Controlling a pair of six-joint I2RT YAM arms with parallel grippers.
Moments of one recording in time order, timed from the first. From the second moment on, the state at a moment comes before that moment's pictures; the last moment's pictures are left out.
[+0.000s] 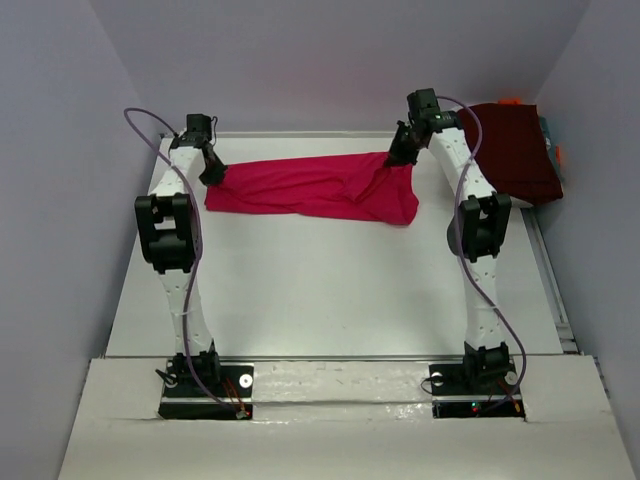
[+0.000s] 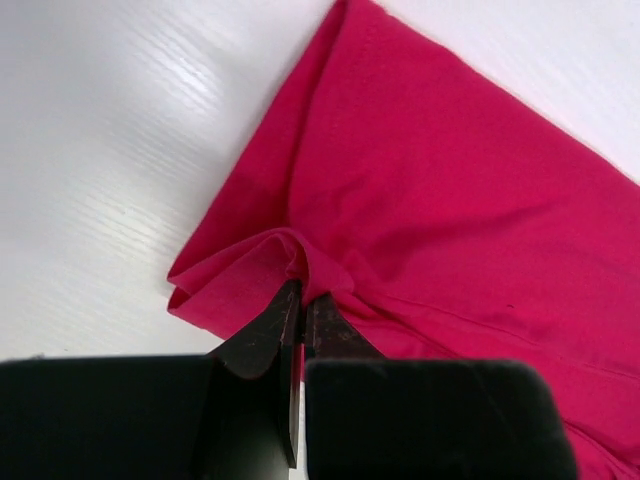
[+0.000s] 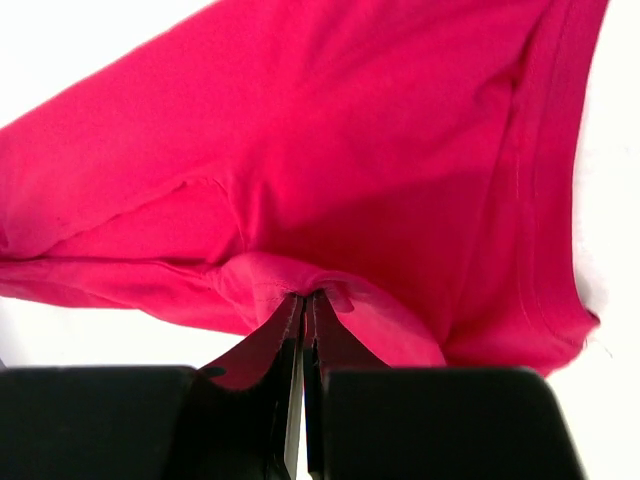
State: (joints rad) left arm 0.05 2.20 1.89 -0.70 -0.13 -0.59; right arm 0.20 2.43 2.48 -1.03 -0.18 0.58
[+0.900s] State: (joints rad) left arm 0.01 2.20 1.90 -0.72 -0.28 -0.60; right arm 0.11 2.48 2.55 -0.89 -0.19 0.54
